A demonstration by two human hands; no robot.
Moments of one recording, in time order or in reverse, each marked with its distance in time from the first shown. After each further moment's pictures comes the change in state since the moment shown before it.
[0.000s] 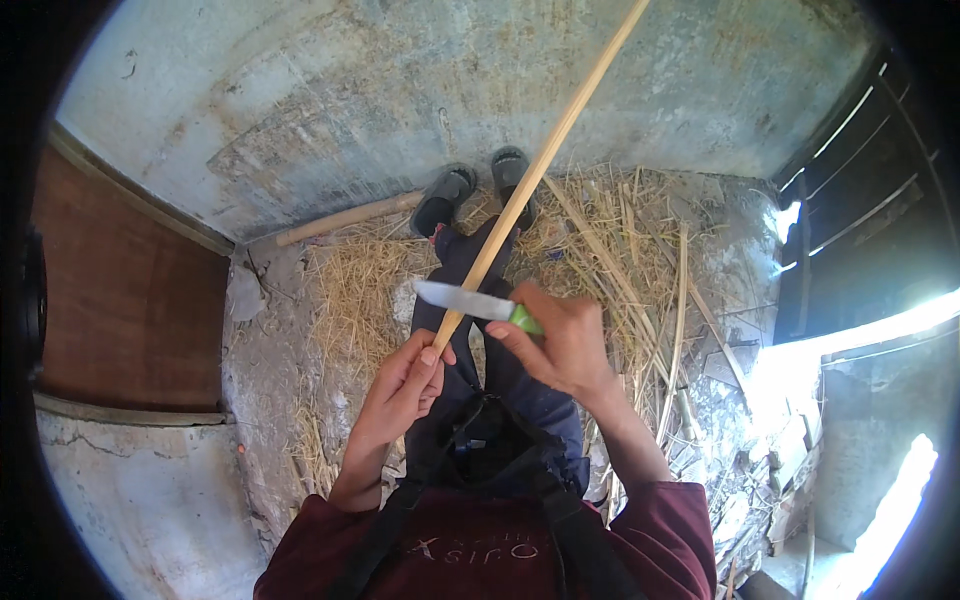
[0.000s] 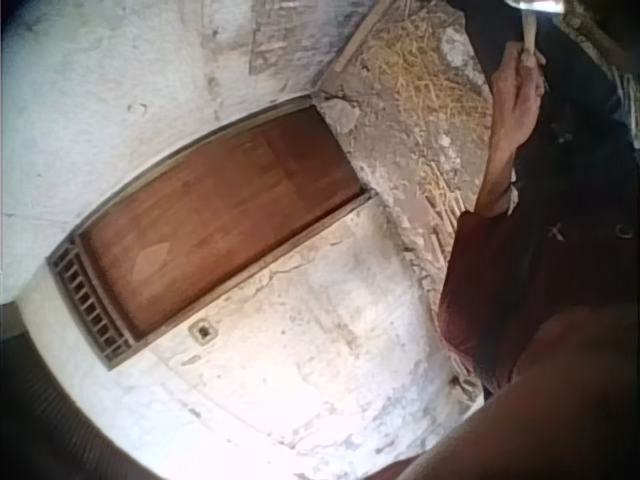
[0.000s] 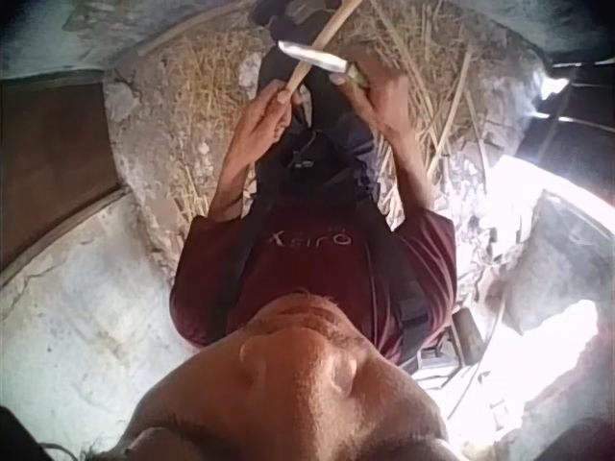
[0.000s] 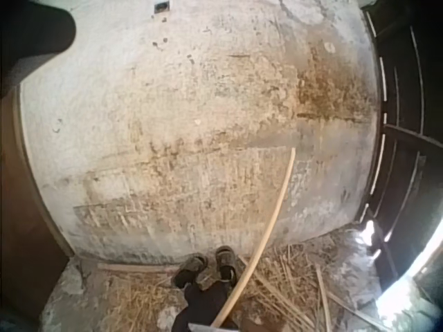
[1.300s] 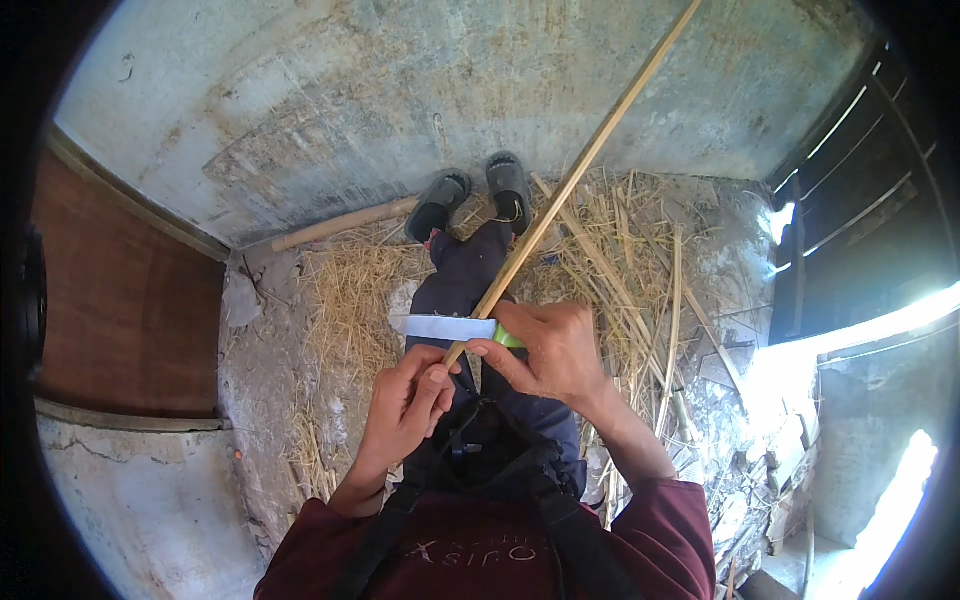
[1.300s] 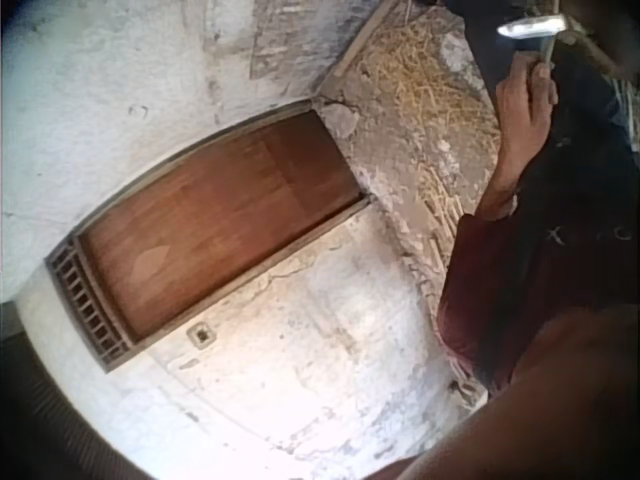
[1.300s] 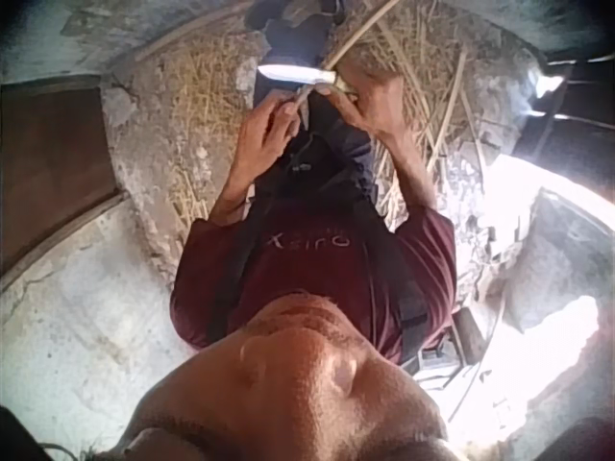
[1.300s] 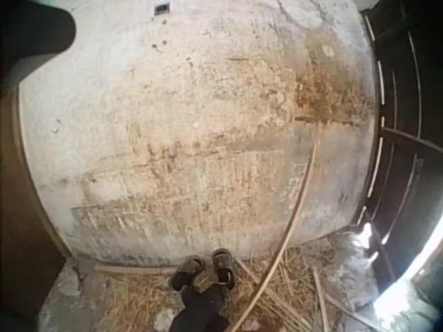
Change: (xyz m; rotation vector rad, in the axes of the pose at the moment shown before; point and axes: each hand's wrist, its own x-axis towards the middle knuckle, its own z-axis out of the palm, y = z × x) left_hand -0.008 0.012 0.019 0.191 0.128 0.104; right_hand 0.003 -0.005 -0.001 -0.059 -0.044 -0.149
